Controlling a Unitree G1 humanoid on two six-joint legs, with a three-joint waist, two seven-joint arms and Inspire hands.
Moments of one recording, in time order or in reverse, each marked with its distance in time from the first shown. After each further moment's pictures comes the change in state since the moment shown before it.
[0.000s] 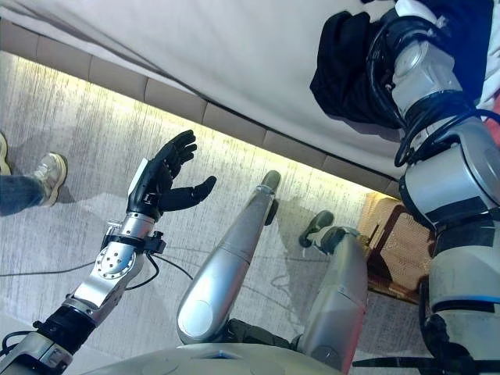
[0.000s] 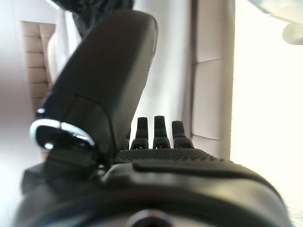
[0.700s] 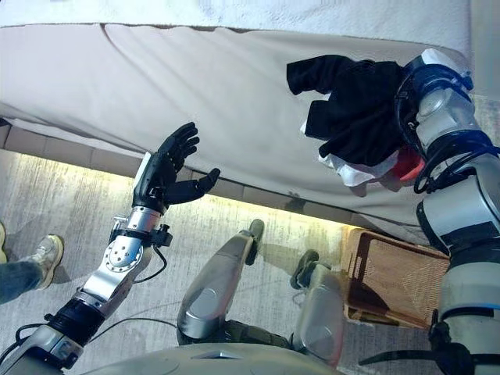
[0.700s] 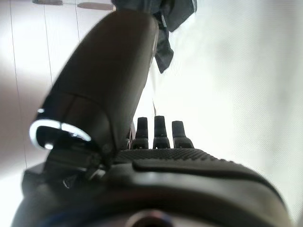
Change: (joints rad) left arm -0.053 -0.048 -0.002 0.041 0.004 0.031 0.022; right arm 0.166 -0.115 -0.178 0.001 0.298 -0.043 0.034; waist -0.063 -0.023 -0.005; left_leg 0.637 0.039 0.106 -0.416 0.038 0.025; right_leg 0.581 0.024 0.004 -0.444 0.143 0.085
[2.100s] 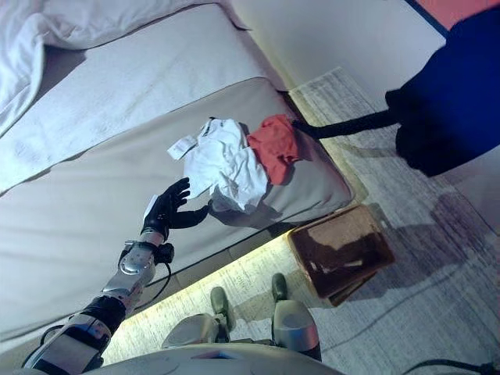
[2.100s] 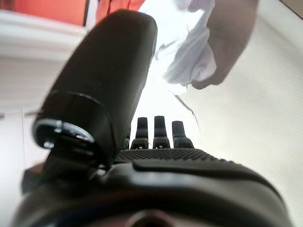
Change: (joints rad) left arm -0.113 -0.172 0.053 0.580 0.032 0.117 -0.083; right arm 0.591 -0.413 -0.630 -0.467 0.328 -0.071 -0.209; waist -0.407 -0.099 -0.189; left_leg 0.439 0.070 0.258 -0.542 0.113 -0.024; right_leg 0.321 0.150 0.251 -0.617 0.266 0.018
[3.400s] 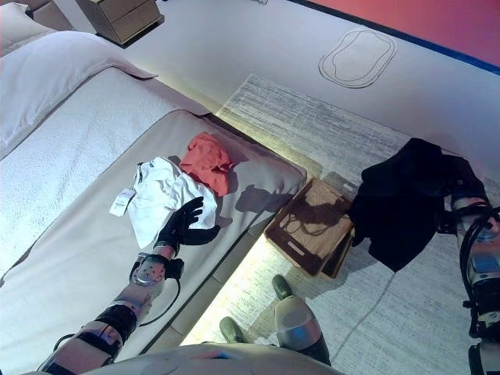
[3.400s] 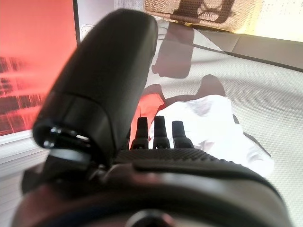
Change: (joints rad) left arm 0.024 -0.085 -0.008 0.081 0.086 0.000 -0.038; right arm 0.521 0.348 -0.028 -0.341 -0.162 0.004 0.107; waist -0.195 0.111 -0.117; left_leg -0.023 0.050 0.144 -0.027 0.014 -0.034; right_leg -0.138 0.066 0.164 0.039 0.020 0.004
